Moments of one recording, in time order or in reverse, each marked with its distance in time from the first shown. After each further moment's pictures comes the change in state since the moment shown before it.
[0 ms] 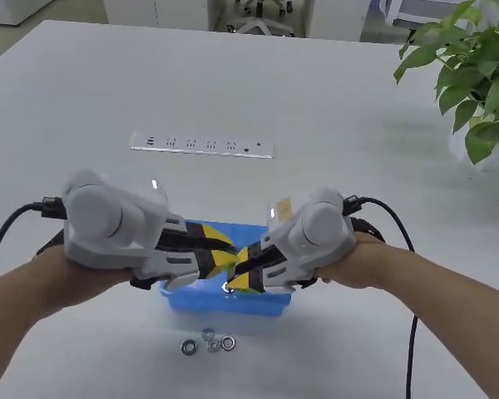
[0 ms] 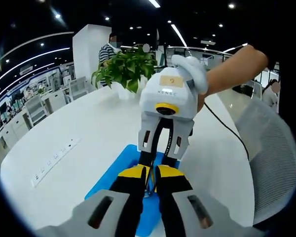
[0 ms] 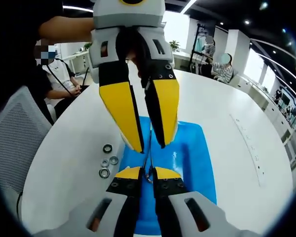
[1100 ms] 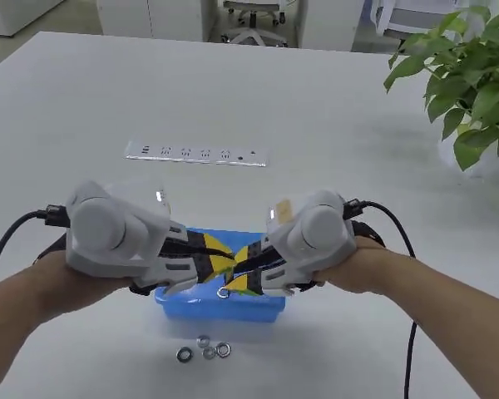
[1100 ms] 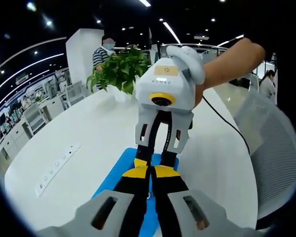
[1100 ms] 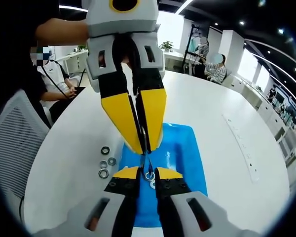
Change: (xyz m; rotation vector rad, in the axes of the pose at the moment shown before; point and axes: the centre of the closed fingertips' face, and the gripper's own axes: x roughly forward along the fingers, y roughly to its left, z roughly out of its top) left arm 0.000 -0.006 0.008 0.070 0.007 -0.007; right arm -0.016 -0.004 0.007 0.019 0.001 -0.065
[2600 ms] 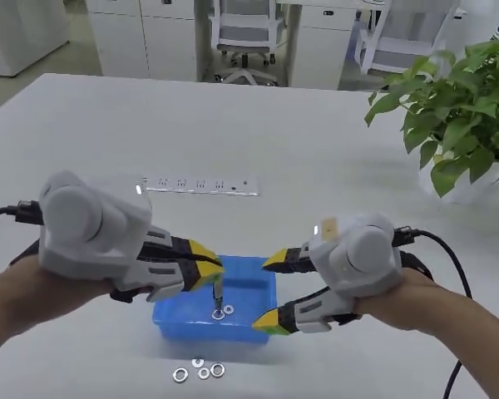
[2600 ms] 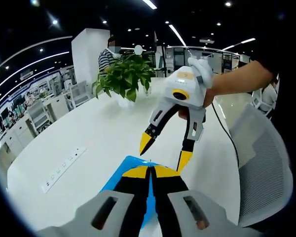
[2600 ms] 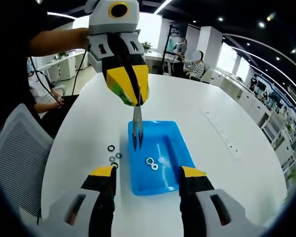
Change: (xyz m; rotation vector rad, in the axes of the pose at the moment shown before) left arm -0.039 -0.012 0.036 -0.048 -0.006 0.029; right arm -0.064 0.015 0.000 0.115 -0.001 -0.164
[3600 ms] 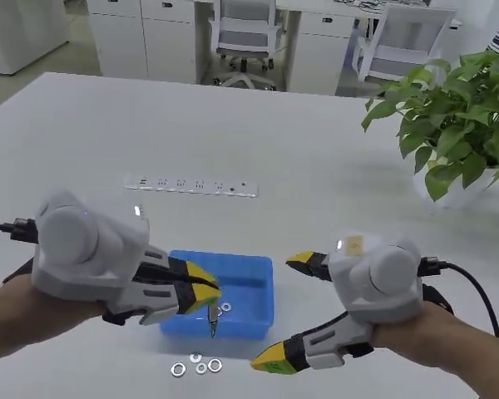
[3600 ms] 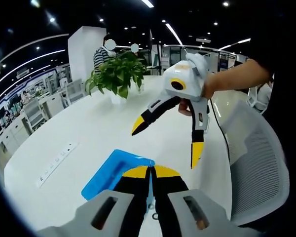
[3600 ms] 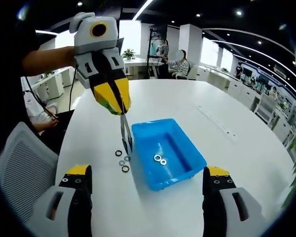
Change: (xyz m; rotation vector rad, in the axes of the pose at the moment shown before) left arm -0.003 -0.030 -0.016 0.001 0.011 -0.045; right arm -0.016 0.022 -0.007 0.170 -0.063 -0.068
